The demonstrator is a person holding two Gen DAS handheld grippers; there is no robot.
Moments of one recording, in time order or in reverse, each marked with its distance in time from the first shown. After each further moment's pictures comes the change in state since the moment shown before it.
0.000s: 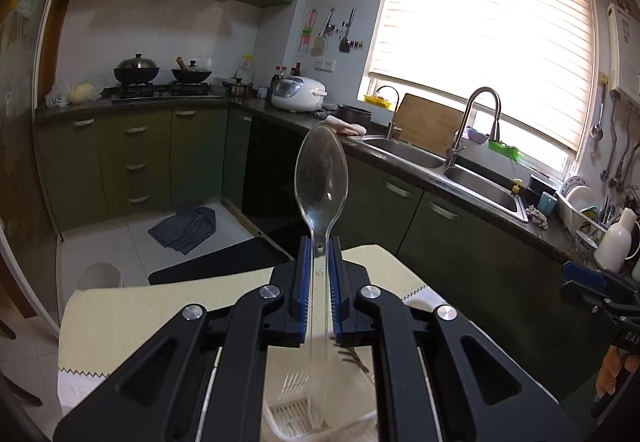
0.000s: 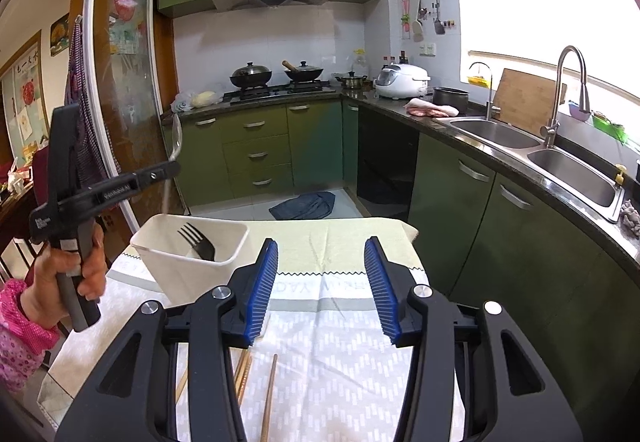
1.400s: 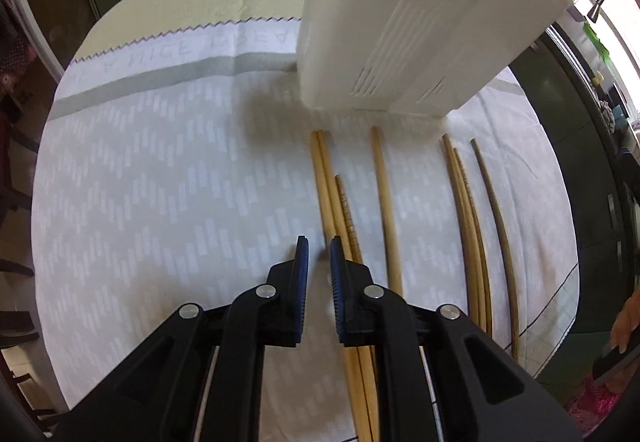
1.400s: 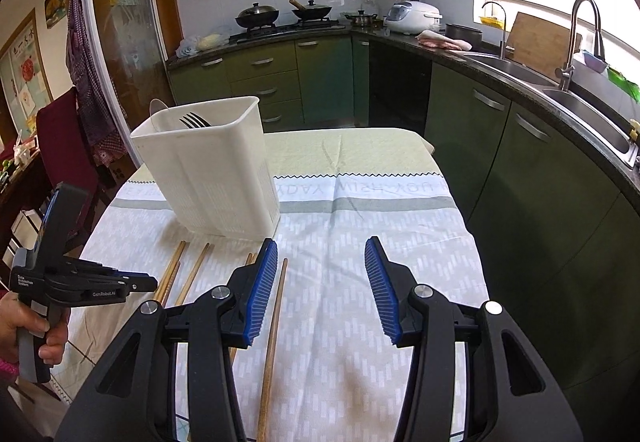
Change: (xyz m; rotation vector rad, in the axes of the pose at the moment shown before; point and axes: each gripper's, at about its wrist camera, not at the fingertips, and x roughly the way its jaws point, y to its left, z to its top) left arm -0.008 -0.009 -0.165 -0.220 0.747 0.213; right arm 0.020 0.003 -0.082 0.018 0.221 0.040
